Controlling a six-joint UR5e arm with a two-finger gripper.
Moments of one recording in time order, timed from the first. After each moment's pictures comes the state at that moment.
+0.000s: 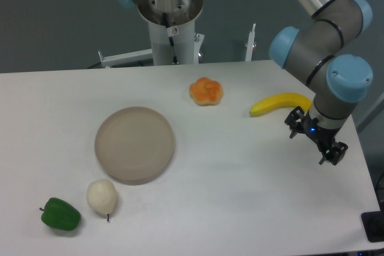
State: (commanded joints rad) arm 2.52 -2.14 -1.34 -1.17 1.56 1.58
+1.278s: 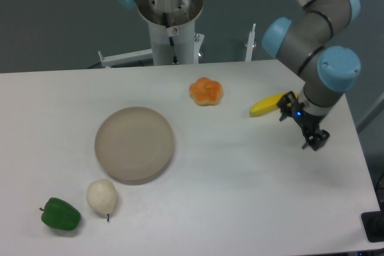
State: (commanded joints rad) arm 2.58 -1.98 -1.65 -1.15 1.56 1.89
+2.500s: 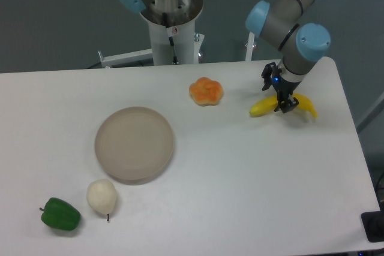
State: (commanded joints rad) arm 2.70 -1.94 -1.93 -0.93 1.56 2.04
